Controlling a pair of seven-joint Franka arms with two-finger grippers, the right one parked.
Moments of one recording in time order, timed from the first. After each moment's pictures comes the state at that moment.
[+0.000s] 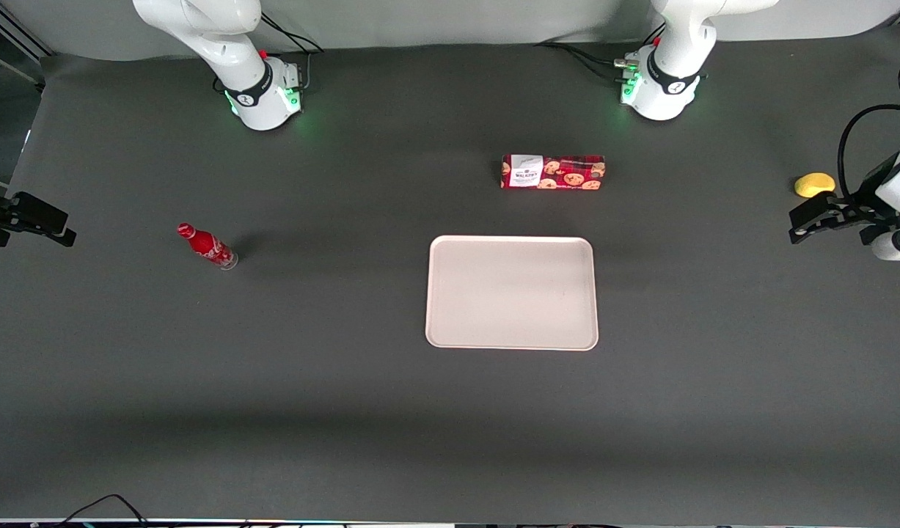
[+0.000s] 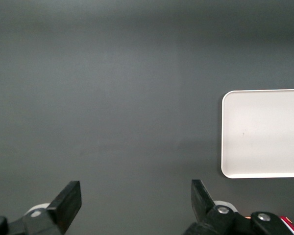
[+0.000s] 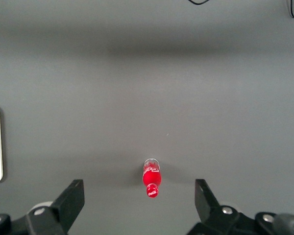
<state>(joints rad) 0.02 0.04 -0.04 -1.60 0.02 1.69 0.02</state>
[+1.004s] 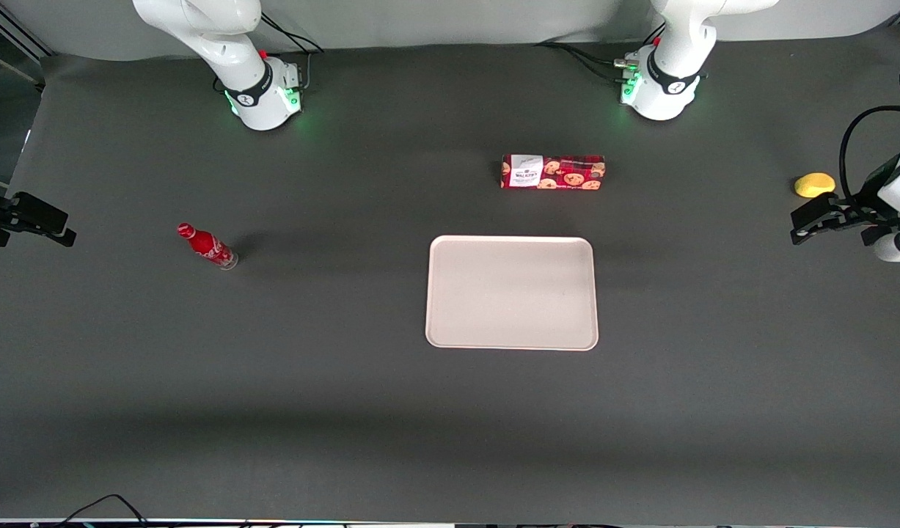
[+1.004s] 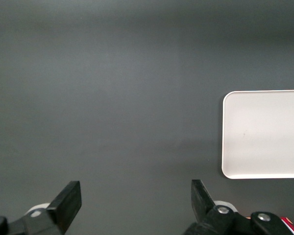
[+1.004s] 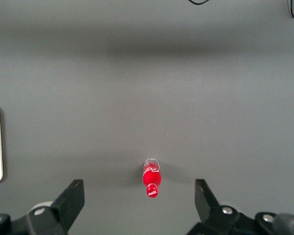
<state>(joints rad) 0.02 0.04 -0.04 -1.60 0.02 1.69 0.02</state>
